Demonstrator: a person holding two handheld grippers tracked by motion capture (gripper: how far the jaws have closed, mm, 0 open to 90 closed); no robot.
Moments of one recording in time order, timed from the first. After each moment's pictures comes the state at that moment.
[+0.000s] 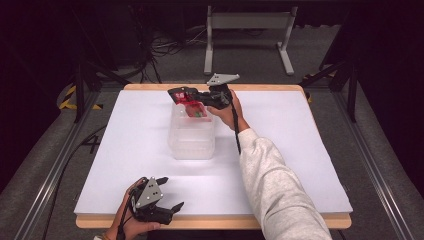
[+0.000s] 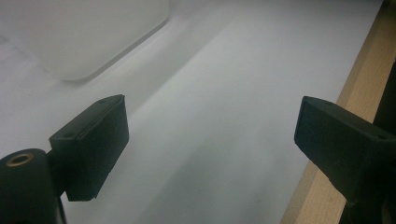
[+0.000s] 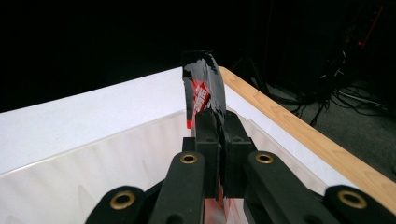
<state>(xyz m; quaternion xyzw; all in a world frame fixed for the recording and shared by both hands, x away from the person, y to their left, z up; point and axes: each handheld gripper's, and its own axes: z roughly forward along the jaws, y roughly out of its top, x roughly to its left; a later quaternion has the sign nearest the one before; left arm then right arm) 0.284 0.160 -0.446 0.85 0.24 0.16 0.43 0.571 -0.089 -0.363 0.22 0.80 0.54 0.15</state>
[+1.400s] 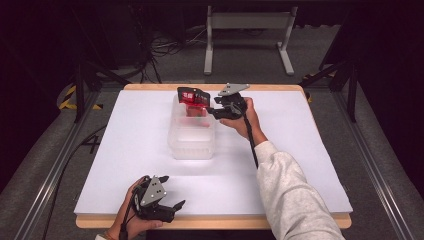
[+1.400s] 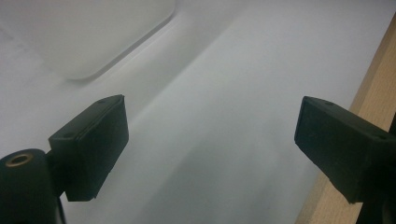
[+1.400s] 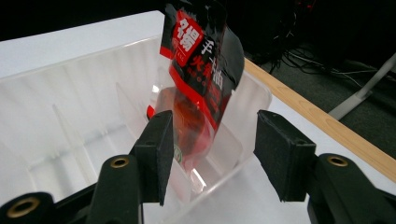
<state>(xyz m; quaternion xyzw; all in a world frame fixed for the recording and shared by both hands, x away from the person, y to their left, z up) 0.287 0.154 -0.445 0.86 0.25 0.18 0.42 0.532 -0.125 -0.364 0.27 0.83 0.45 0.22</state>
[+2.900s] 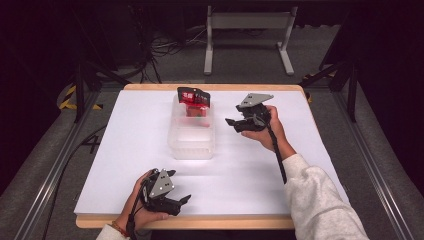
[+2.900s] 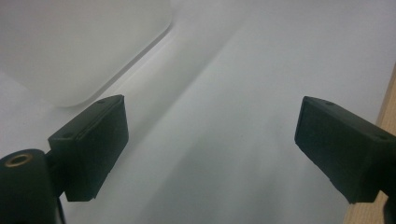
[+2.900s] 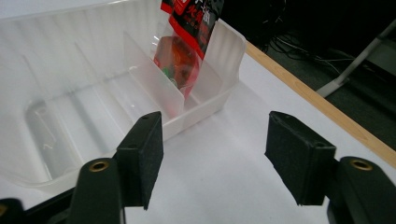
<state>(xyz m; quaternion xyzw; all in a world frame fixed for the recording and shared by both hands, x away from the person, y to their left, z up) 0.307 0.139 -0.444 0.86 0.23 0.17 0.41 0.482 -0.179 -0.351 0.26 0.84 0.41 0.24</state>
